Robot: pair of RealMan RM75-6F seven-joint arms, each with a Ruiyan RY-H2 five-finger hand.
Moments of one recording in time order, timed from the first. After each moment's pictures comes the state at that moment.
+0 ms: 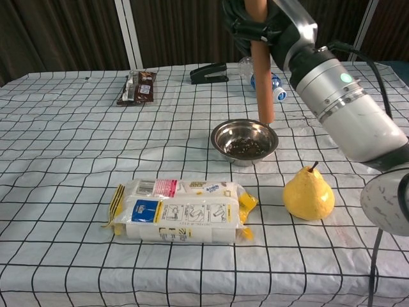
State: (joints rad) left arm -0.14 -1.10 0.05 -1.55 1.65 1.45 -0.07; right arm 0.86 -1.96 0.34 -0.86 -1.54 1.37 1.01
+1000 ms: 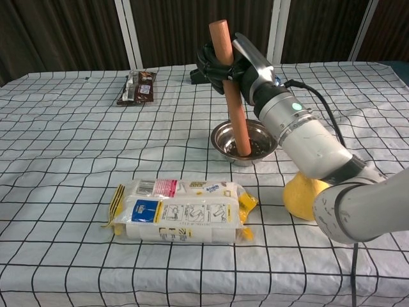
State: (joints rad) left arm -0.15 -1.10 0.05 -1.55 1.63 1.43 -0.10; right arm 0.98 -2.17 0.35 -0.53 -1.44 1.21 1.18
